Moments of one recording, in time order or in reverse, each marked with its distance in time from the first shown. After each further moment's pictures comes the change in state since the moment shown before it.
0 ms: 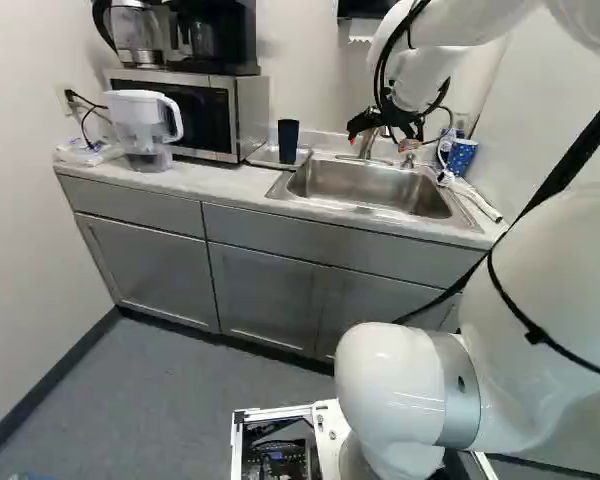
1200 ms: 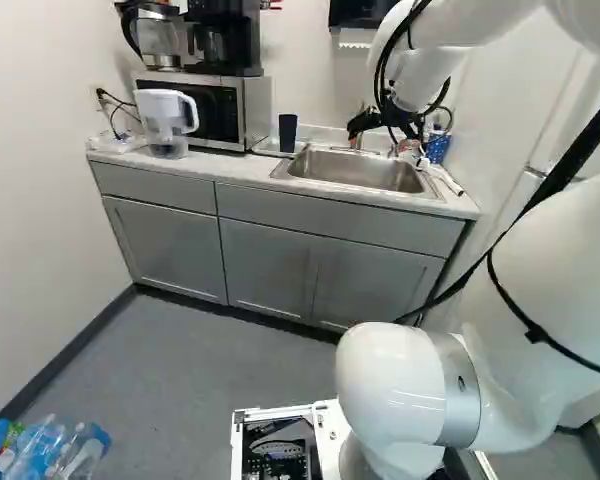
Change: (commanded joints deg) arm 0.0 0.0 0.0 0.0 0.0 0.0
